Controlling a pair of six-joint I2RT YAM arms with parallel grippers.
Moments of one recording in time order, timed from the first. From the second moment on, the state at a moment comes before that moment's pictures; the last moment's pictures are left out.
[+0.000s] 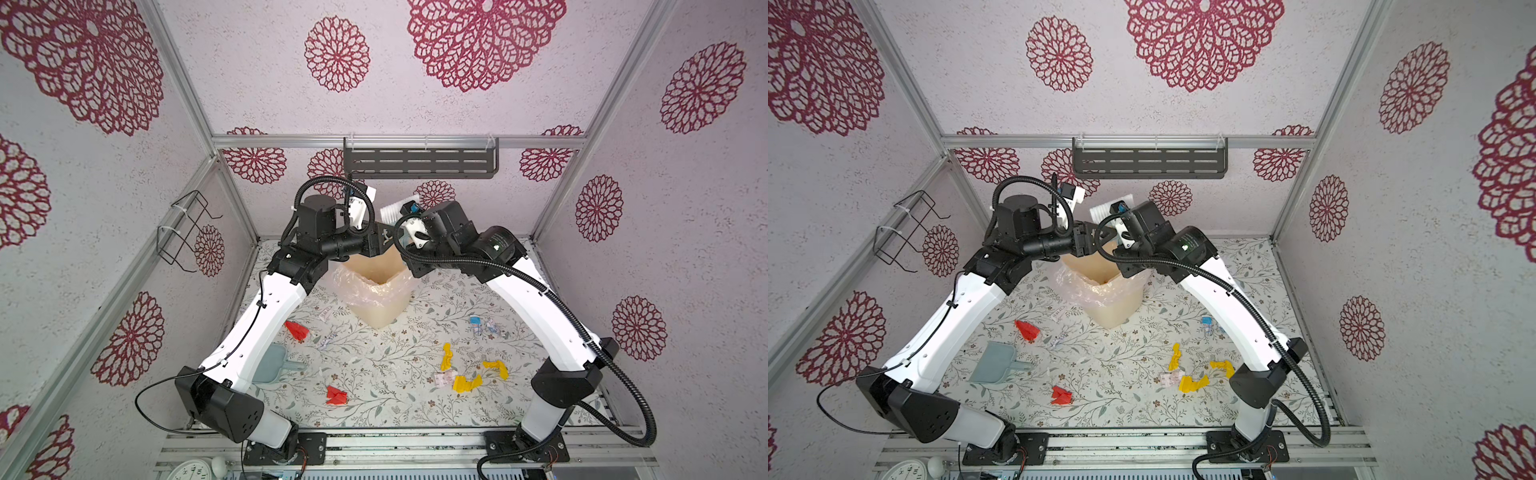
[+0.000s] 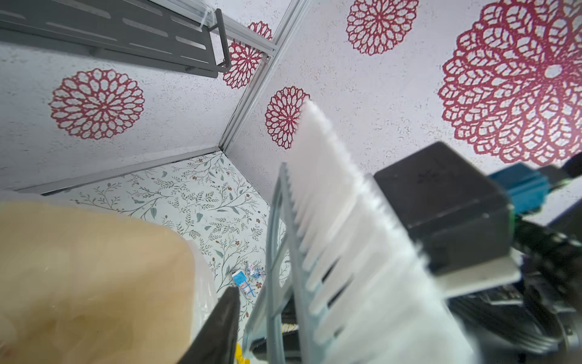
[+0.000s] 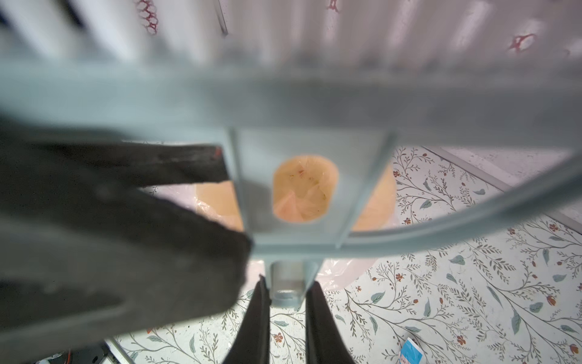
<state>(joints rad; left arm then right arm) -0.43 1.51 1.66 -0.37 0.65 -0.44 0.81 1.76 2.24 -1.18 0.10 0.13</state>
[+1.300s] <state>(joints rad) -0.44 1.39 1.38 0.21 0.40 -0.77 0.50 1.19 1.28 -0.27 -0.35 0.57</state>
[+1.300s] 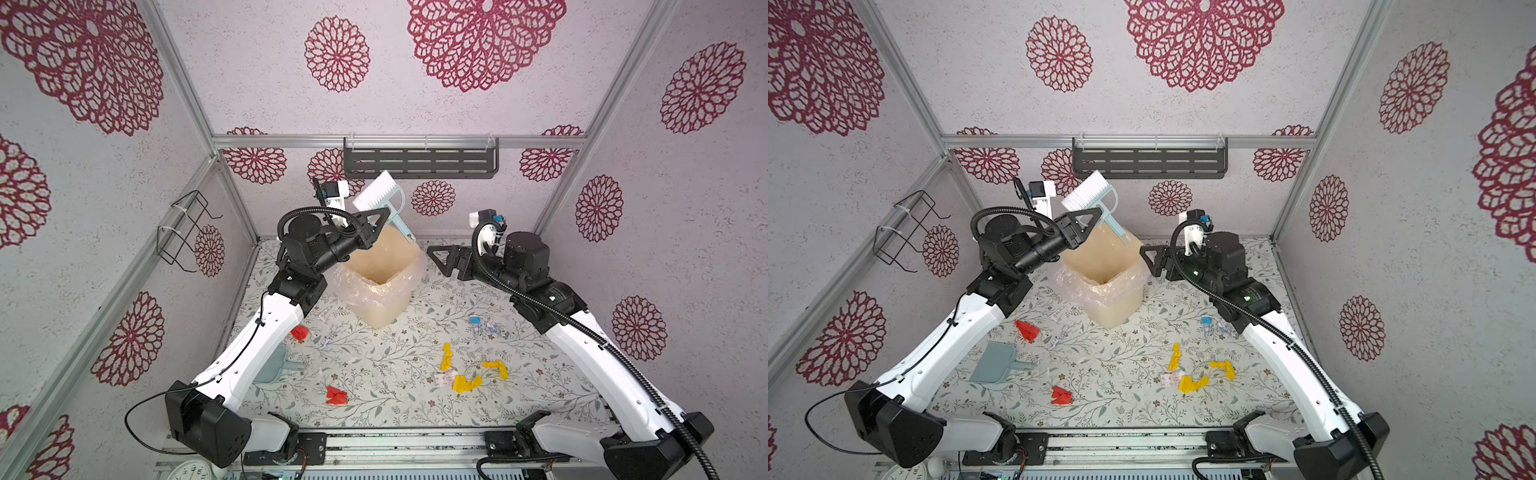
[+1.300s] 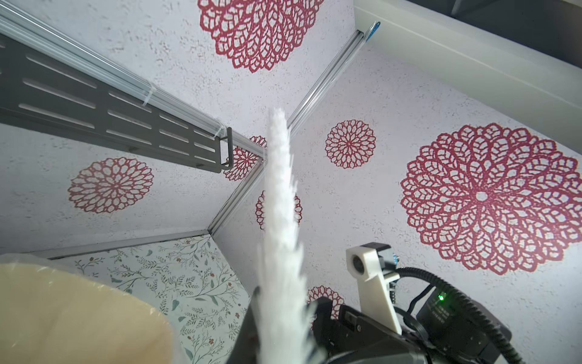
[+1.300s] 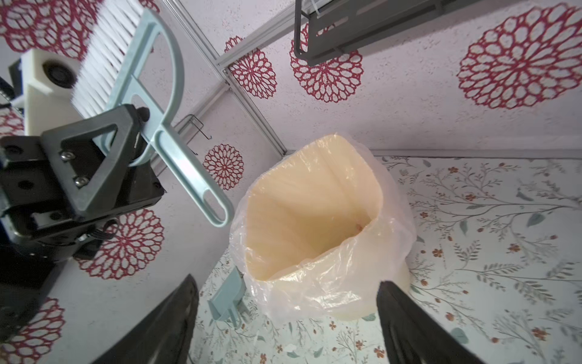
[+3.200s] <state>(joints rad) -0.50 1.51 1.36 0.47 0.41 -1.00 0.45 1.31 1.10 0.58 -0.55 1.06</state>
